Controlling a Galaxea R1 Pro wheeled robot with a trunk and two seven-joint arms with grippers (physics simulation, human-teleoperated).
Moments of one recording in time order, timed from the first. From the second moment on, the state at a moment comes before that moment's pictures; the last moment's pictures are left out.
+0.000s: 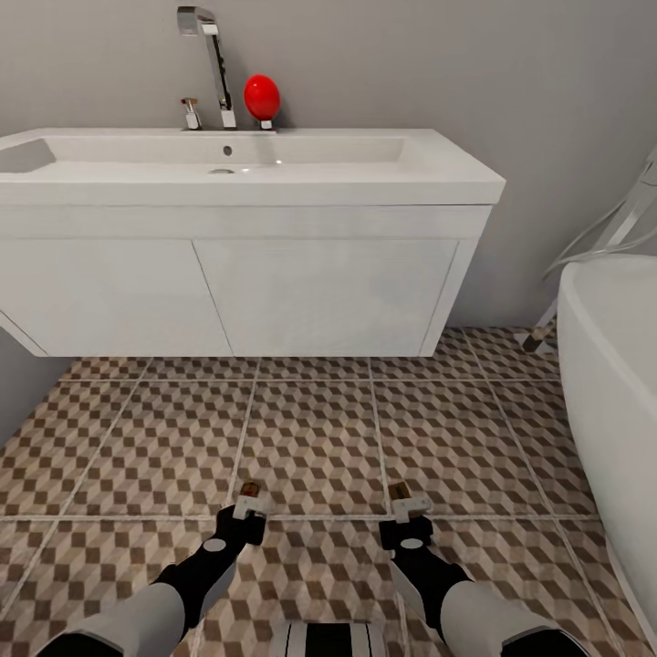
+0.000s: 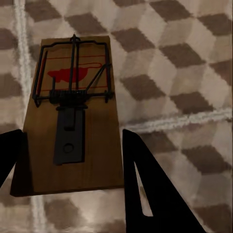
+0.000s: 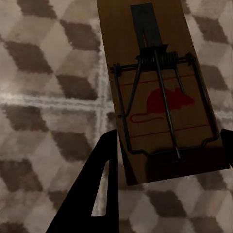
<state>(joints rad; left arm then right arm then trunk) -0.69 -0.05 -0.27 -0.19 0.08 -0.14 0.06 -0.71 0.16 0.18 -0.16 -0.02 -0.03 -0.31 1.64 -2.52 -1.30</state>
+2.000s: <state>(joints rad) -0.69 -0.09 -0.26 -0.17 0.08 -0.21 0.06 -0.71 0.16 0.18 -0.16 -0.02 -0.03 -0.31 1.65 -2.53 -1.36</state>
